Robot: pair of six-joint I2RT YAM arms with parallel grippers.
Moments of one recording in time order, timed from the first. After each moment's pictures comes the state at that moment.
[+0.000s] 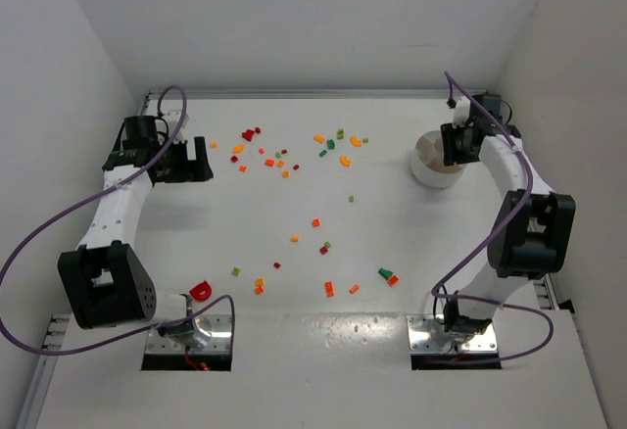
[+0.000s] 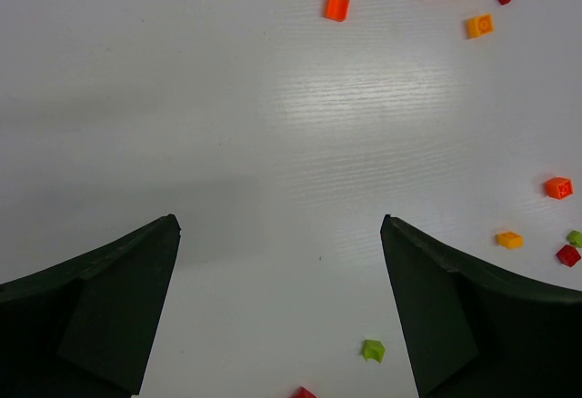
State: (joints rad) left arm 0.19 1.36 1.12 -0.63 0.30 0.07; right arm -0.14 1.69 1.27 -0.53 -0.04 -0.23
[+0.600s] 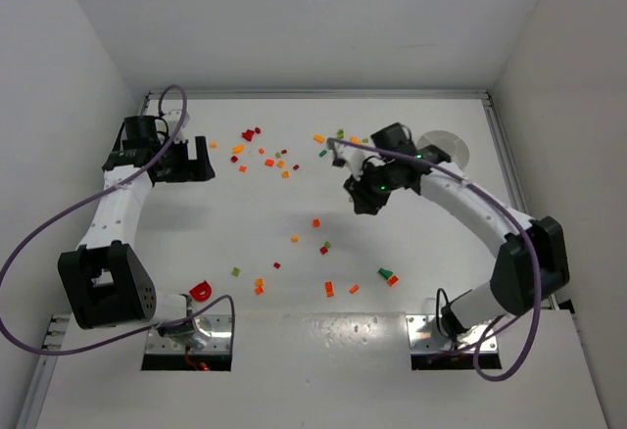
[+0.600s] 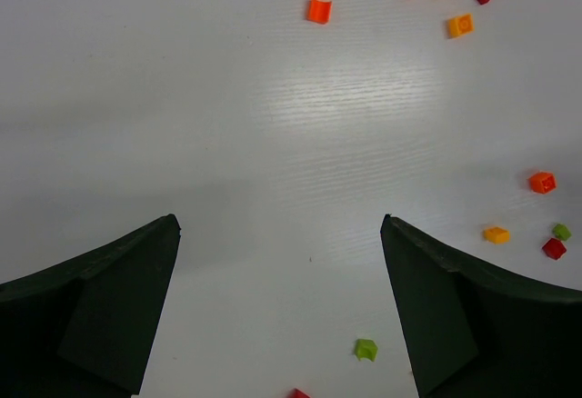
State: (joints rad) left arm 0.19 1.36 1.12 -0.62 0.34 0.07; right arm 0.45 1.48 1.16 -0.73 -0.40 -0.50
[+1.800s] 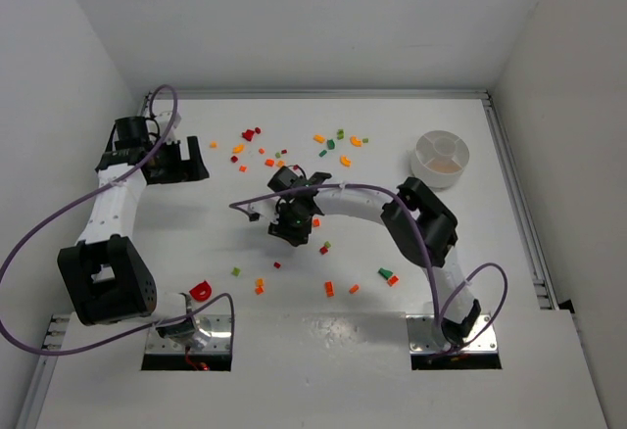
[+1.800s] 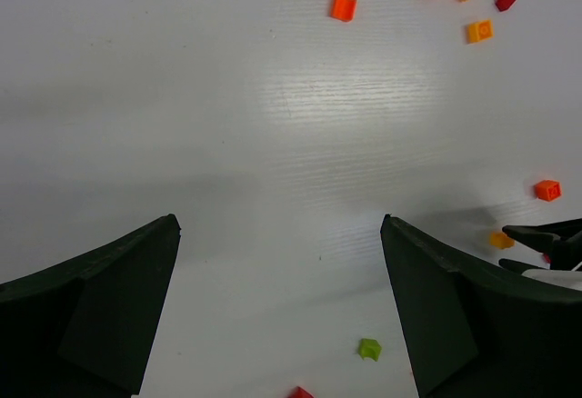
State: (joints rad) left arm 0.25 1.39 1.13 -0.63 0.36 0.07; right arm 0.91 2.11 1.47 -0.59 -0.26 -0.52
